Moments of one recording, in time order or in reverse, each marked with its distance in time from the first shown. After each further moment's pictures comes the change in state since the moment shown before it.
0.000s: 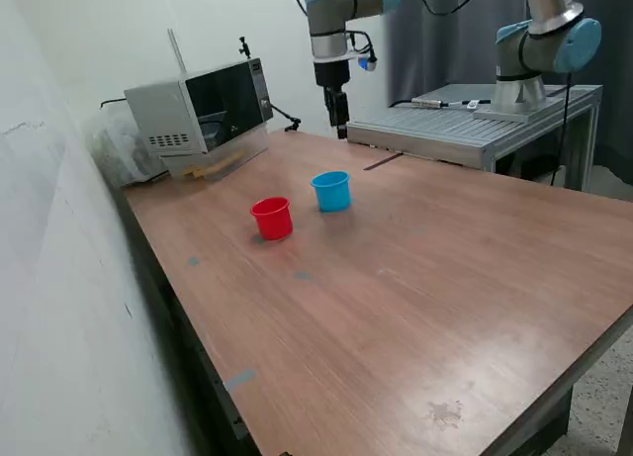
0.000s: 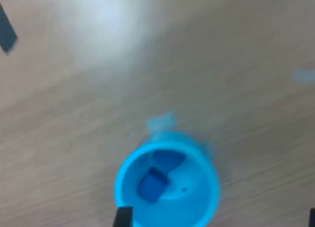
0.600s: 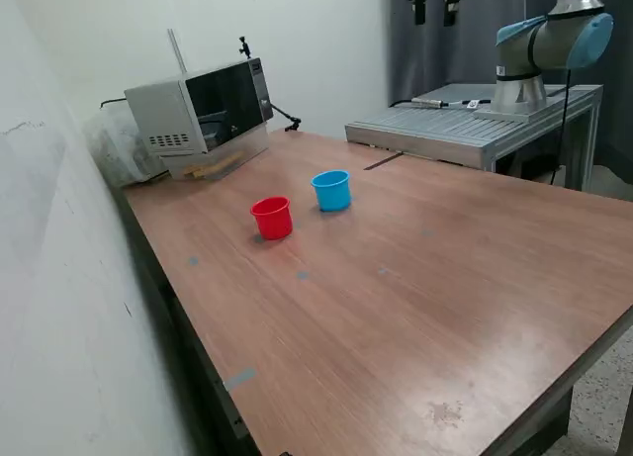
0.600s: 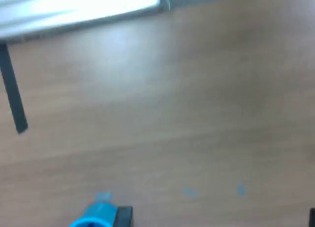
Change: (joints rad) arm 0.258 -0.442 0.031 0.439 0.003 0.028
